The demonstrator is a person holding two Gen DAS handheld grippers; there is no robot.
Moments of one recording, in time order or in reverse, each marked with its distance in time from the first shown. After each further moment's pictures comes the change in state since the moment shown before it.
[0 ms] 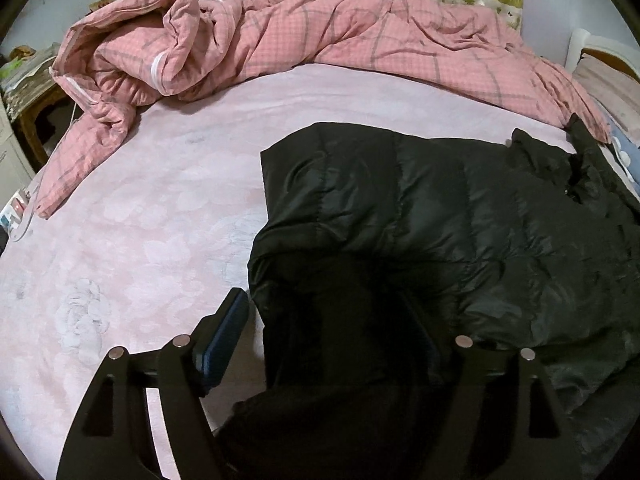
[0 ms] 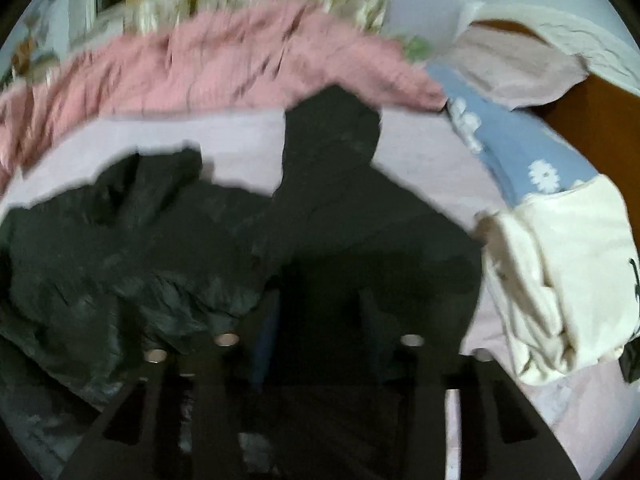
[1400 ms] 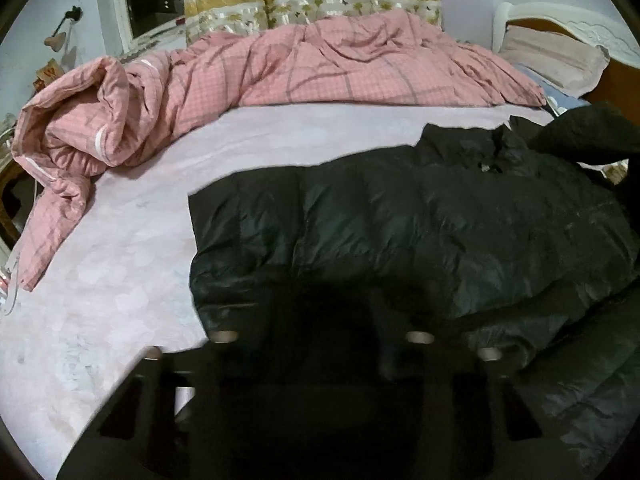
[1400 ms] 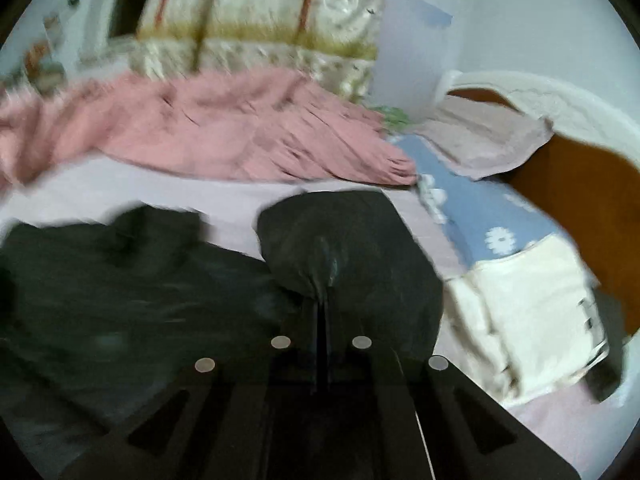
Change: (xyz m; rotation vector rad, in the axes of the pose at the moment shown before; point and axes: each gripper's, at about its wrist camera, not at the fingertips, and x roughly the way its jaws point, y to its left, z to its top) left arm -0.032 -0.043 -0.006 0.223 -0.096 -0.126; right arm -0.110 0.002 -0.023 0.012 -0.363 0.004
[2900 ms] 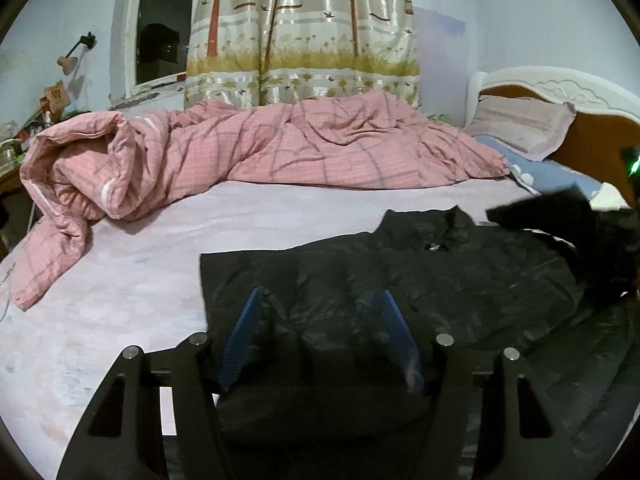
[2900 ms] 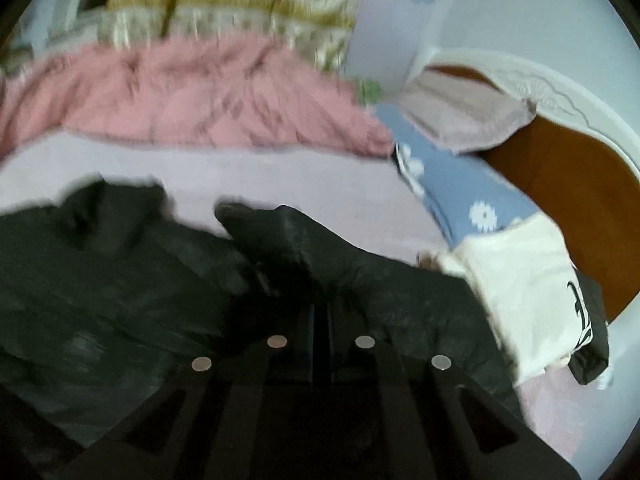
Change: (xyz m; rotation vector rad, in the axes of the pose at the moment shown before) left arm -0.066 -0.004 0.004 -0.044 -0.290 -0.100; right arm 0.037 0.012 0.015 -0.012 0.065 -0.148
